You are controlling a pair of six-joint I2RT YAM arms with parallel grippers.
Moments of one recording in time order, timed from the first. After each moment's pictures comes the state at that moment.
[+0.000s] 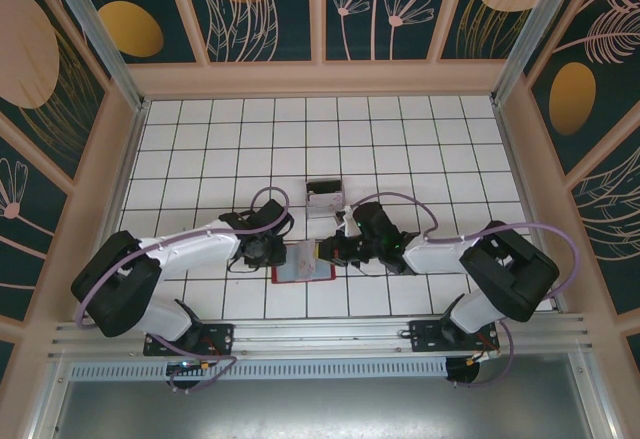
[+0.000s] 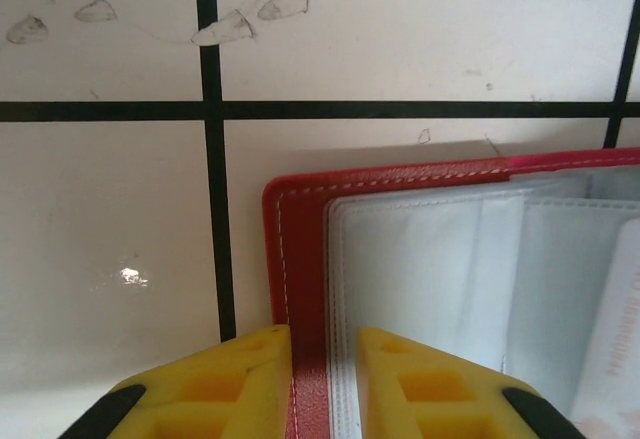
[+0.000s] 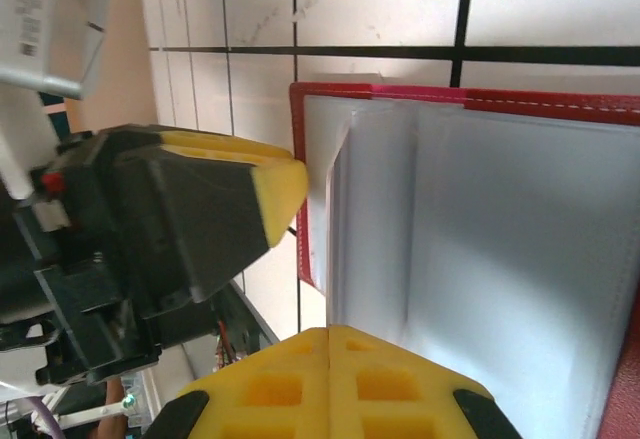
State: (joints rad) left arm -0.77 1.46 0.72 -0.58 0.02 -0.83; right arm 0.82 1.49 0.48 0.39 -0.58 1.08
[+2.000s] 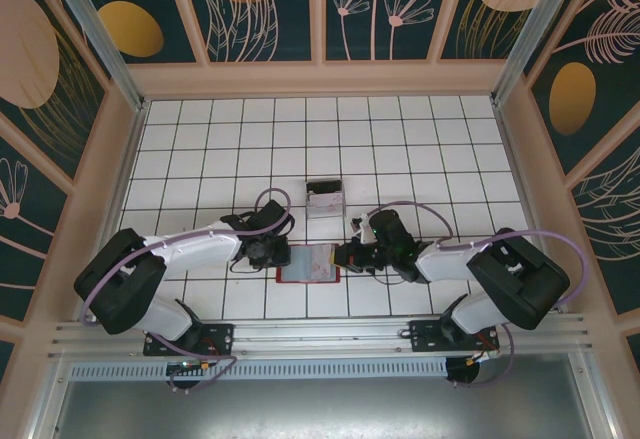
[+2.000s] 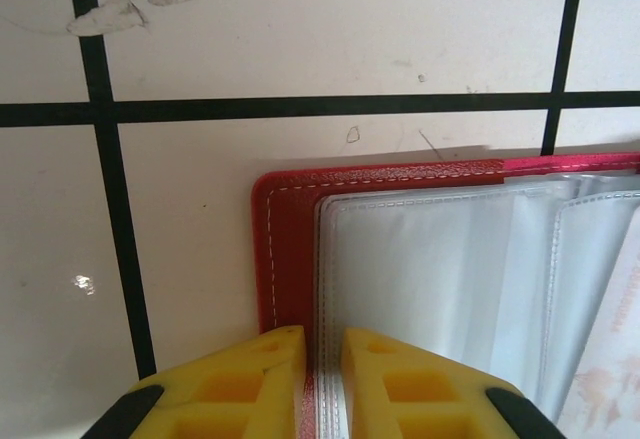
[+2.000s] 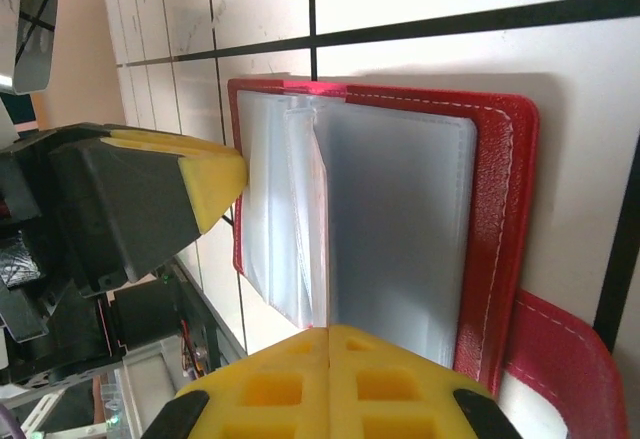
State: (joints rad) left arm -0.77 1.47 0.70 -0.48 0.10 -0.83; right arm 0.75 1.43 0.33 0.43 -0.59 1.05
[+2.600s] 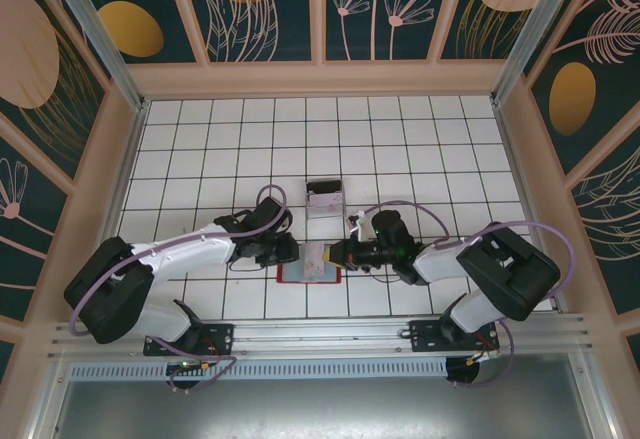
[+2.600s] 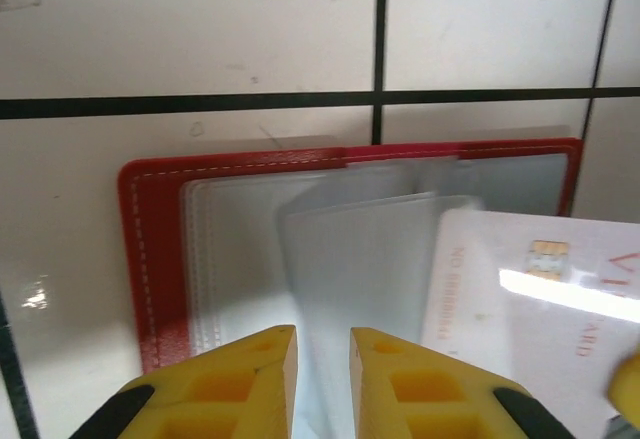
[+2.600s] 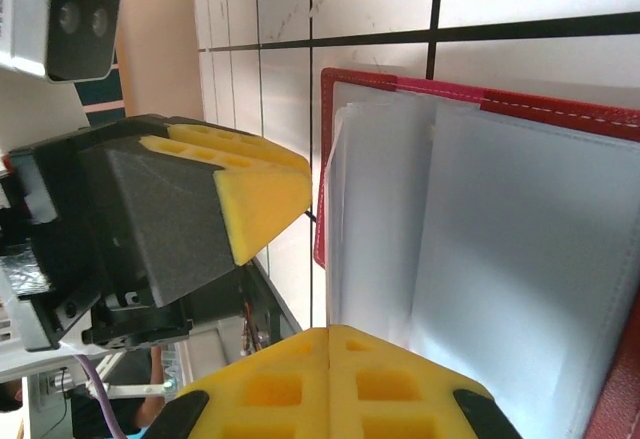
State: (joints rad) left arm -0.77 1.40 0.69 -0.40 0.22 -0.89; right arm 0.75 1.50 0.31 0.67 -0.68 1.13
